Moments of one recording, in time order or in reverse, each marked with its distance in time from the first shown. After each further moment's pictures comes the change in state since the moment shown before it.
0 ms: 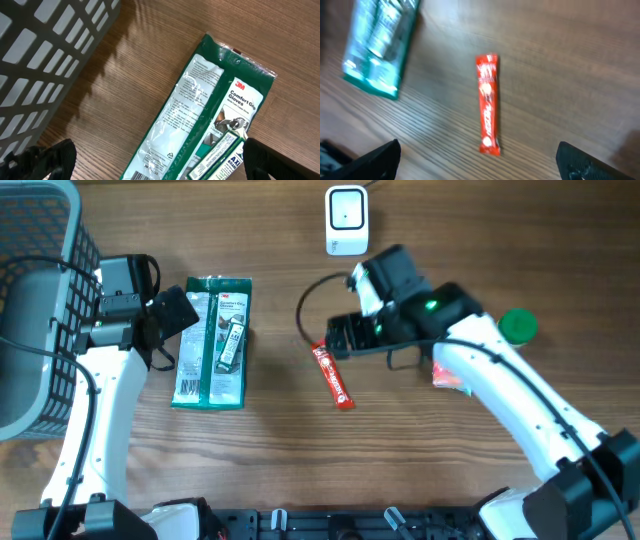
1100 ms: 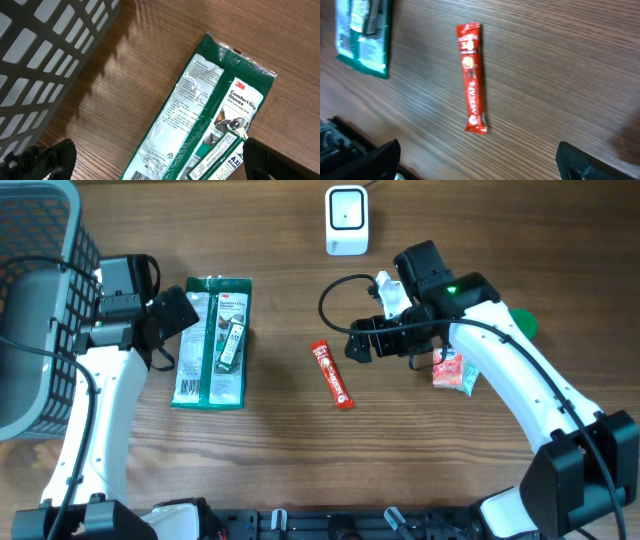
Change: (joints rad) left arm 0.000 0.000 0.000 0.000 0.000 0.000; right arm -0.135 0.047 -0.068 -0.068 -0.163 -0.125
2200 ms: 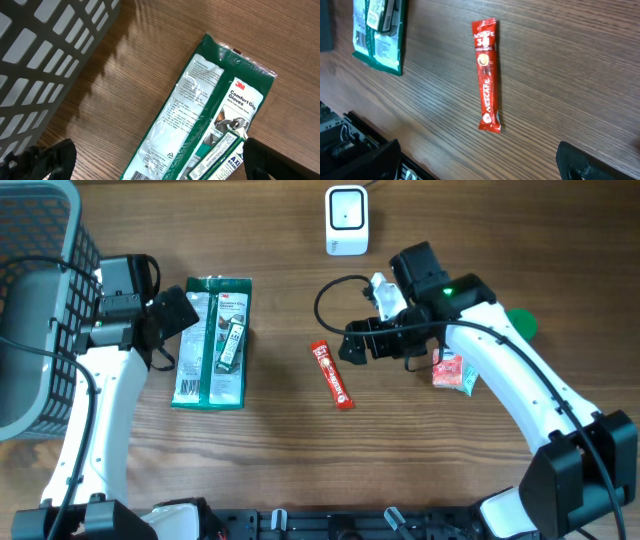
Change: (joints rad) left arm 0.000 0.000 0.000 0.000 0.000 0.000; right arm 0.023 0.000 0.000 0.005 -0.033 0.022
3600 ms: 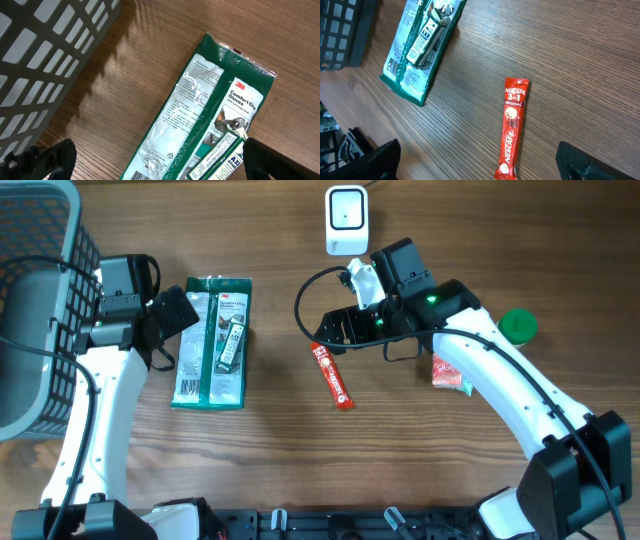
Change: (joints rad) left arm 0.000 0.000 0.000 0.000 0.000 0.000; right arm 0.067 0.000 0.000 0.241 0.000 0.003
